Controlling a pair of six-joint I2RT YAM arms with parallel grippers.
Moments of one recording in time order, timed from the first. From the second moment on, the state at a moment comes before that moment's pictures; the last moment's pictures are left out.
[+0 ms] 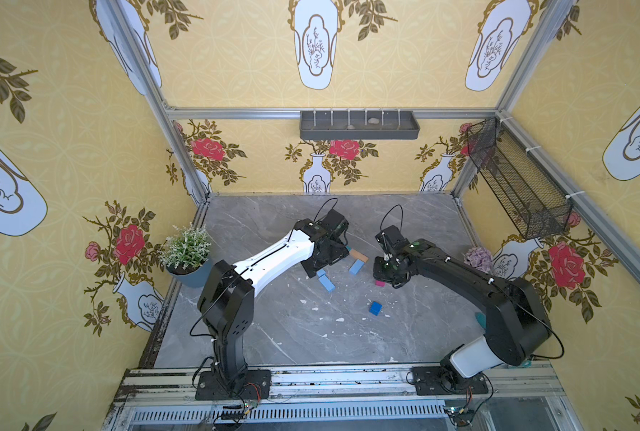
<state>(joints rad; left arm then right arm) -0.73 1.79 1.54 -0.97 -0.09 -1.19 0.66 1.59 1.10 -0.77 -0.01 0.77</state>
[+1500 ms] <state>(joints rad) -0.43 1.63 1.21 -0.71 -0.03 -0.96 0.80 2.13 1.59 -0.95 -0.05 1.36</state>
